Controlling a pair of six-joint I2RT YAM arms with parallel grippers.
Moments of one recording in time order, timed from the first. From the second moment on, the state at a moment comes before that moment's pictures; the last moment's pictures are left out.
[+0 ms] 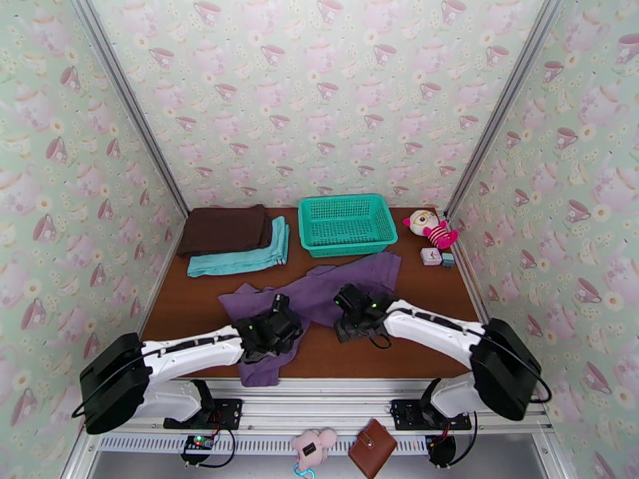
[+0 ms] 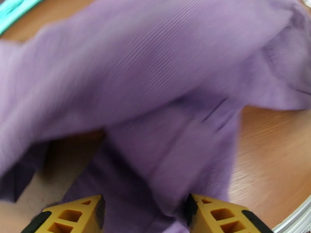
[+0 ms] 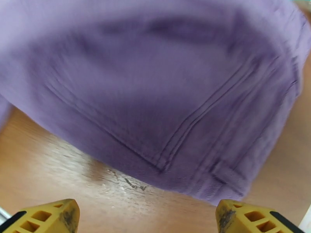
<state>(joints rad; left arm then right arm) -0.96 1.33 0.64 -0.50 -0.37 -0.73 0.86 1.53 0.88 -0.74 0.24 0.42</state>
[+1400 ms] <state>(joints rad) -0.84 0.89 0.49 -0.58 -0.38 -0.74 0.74 1.44 1.27 -0.92 0.32 0.26</state>
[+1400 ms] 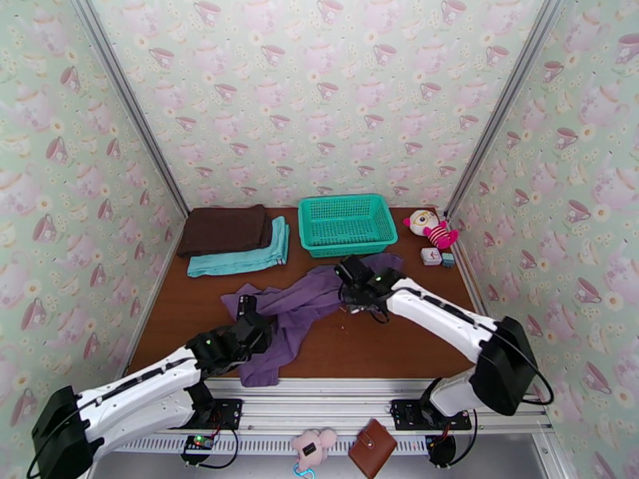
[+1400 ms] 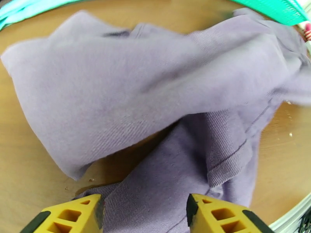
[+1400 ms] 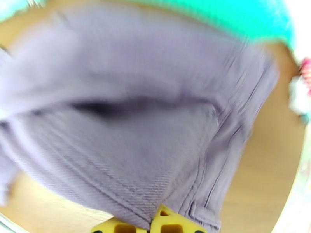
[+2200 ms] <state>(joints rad) -0.68 1.35 0.56 -0.35 -0.32 -0.85 0.53 1.29 1.81 -1.13 0.45 0.08</state>
